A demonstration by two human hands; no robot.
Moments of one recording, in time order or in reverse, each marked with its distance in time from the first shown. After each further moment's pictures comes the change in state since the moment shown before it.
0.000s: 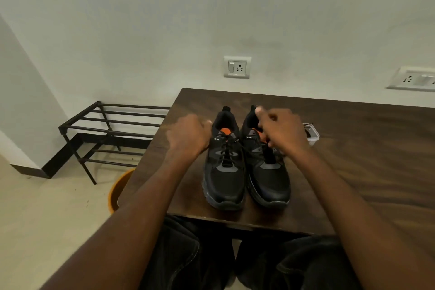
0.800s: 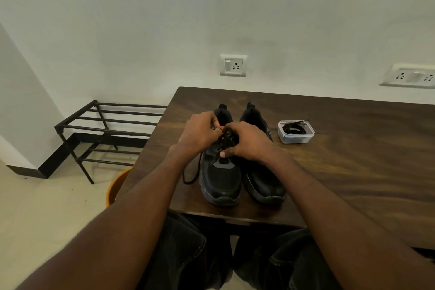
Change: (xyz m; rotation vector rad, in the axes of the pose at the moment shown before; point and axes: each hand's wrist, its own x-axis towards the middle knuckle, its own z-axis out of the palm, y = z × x) left_hand 0.015 0.003 0.026 -0.252 -0.211 0.321; right_hand 0.005 -0.001 0.055 -0.391 -0.417 -0.281
